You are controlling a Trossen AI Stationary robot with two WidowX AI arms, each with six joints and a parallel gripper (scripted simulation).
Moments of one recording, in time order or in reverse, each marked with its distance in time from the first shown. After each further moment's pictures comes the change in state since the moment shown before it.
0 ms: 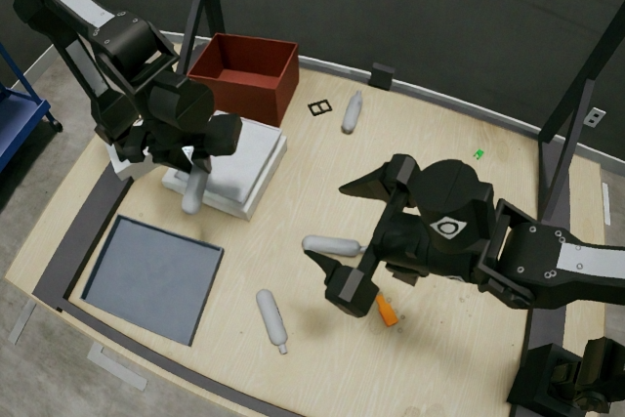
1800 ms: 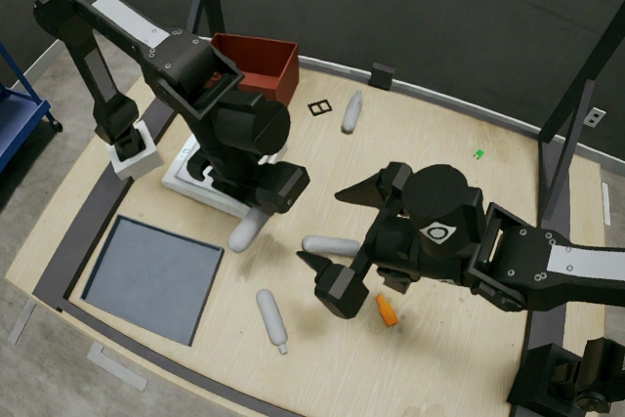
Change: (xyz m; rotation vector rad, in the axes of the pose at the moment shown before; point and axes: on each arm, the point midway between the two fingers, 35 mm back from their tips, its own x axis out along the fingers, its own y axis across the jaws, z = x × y) left arm 0.008 -0.006 0.002 0.111 -0.005 -0.005; right arm 0.026 -0.106 -0.053 0.465 0.097 -0.131
